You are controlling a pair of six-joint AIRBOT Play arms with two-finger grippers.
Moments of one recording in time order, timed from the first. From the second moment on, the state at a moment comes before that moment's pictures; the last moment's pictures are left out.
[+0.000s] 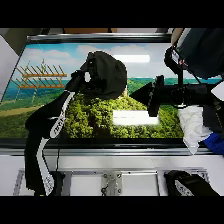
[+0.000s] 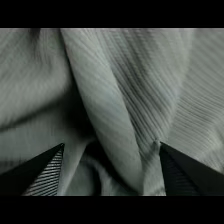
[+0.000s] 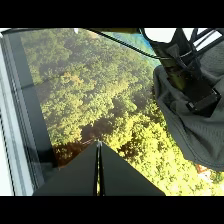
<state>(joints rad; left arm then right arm) -0.34 -2.08 1.90 1.36 -0.85 -1.71 0.17 -0.98 1.17 -0.56 1.19 0.49</state>
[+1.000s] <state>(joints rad) -0.53 -1.36 2.03 1.36 -1.08 -1.58 0.04 -0.85 1.19 -0.56 0.84 0.57</state>
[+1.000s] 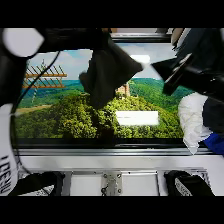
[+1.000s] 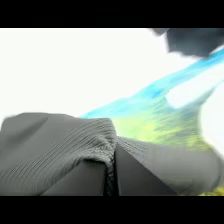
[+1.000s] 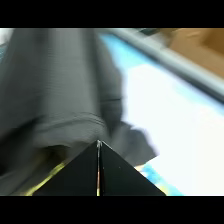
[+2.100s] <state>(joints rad) -0.39 -1.41 1.50 1.31 -1.18 -1.74 -0.16 -0.78 1.19 -0.61 0.79 0.76</state>
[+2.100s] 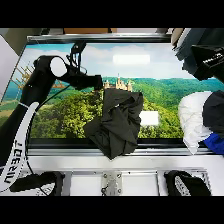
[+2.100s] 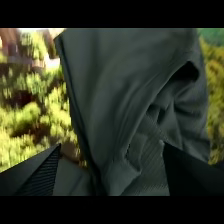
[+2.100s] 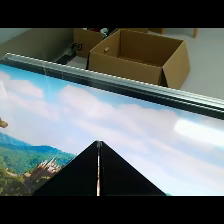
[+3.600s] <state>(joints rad) -0.61 -1.44 1.32 1.62 -1.10 -2.00 0.32 -1.27 1.19 -1.46 0.91 1.38</state>
